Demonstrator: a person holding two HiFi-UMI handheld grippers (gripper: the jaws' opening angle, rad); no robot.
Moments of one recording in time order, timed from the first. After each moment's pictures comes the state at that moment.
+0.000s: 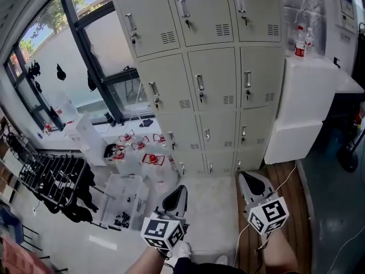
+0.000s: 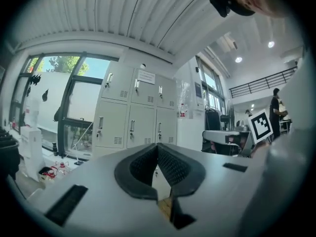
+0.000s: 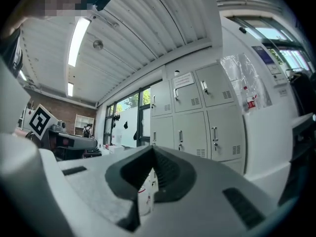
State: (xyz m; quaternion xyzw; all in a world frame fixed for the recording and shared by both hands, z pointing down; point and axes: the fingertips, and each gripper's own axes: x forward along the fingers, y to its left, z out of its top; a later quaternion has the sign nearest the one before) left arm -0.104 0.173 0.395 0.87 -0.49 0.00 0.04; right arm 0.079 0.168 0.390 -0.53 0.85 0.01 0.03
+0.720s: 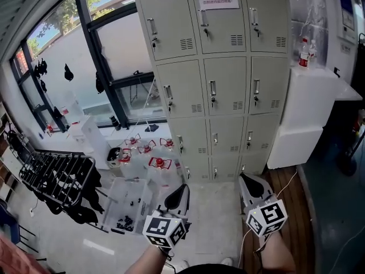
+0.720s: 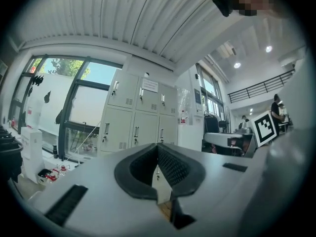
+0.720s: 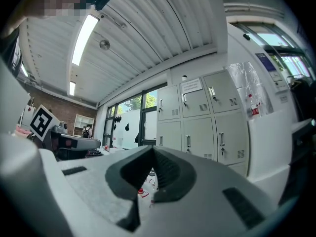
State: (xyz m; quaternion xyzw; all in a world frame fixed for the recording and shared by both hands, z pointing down) left arm -0.179 0.203 0.376 0.87 -0.49 -0.03 0.03; right arm -0.004 0.206 0.369 -0.53 0.85 0.03 0.03
